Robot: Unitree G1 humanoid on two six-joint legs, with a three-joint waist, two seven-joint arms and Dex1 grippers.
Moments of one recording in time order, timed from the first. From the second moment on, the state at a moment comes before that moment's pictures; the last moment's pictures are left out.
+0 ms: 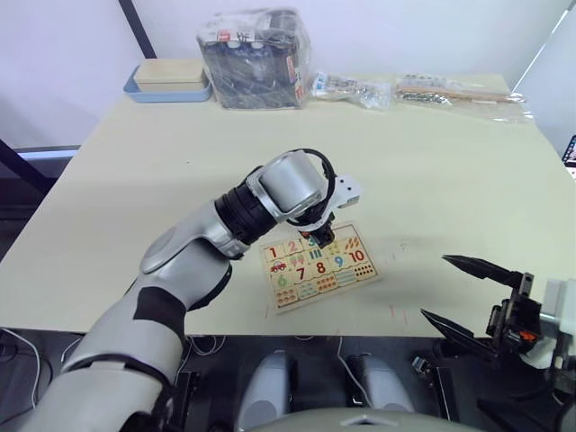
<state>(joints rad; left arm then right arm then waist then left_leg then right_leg) -1.26 0.36 -0.80 0.19 -0.41 1.57 -0.67 0.52 -0.62 -0.40 -0.69 0.65 0.08 1.01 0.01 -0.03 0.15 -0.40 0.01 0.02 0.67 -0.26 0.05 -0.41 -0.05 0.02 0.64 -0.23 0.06</state>
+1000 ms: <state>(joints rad) -1.25 0.35 -0.80 0.19 -0.39 1.57 -0.63 0.54 -0.61 -0.40 -0.70 0.64 0.07 1.00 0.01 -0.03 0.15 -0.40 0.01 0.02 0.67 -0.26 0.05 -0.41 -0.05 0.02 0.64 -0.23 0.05</state>
